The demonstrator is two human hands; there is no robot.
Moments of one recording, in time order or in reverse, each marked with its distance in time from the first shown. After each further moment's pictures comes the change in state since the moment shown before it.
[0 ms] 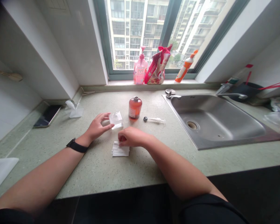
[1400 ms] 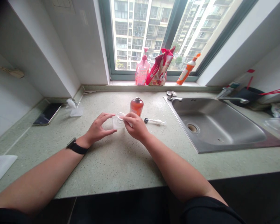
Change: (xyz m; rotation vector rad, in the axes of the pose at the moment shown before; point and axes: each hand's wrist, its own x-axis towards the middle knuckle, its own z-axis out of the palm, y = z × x) left_hand -0.006 0.021 -0.004 0.107 -0.040 0.276; right_hand 0.012 0.026 0.003 -0.040 0.824 -0.170
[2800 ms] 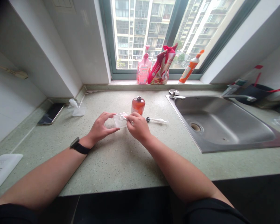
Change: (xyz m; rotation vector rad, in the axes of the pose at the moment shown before) left_hand 0.001 0.003 0.005 0.100 0.048 -0.032; right_hand 0.002 -0.015 -0.002 -0.096 0.020 0.206
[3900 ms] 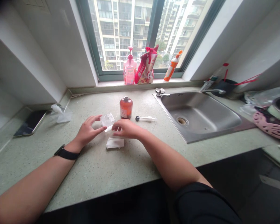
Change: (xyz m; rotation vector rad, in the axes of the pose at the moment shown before) left_hand 0.001 -0.012 -0.004 0.044 -0.056 -0.170; right_hand 0.008 0.008 -0.019 0.178 -0.602 0.029
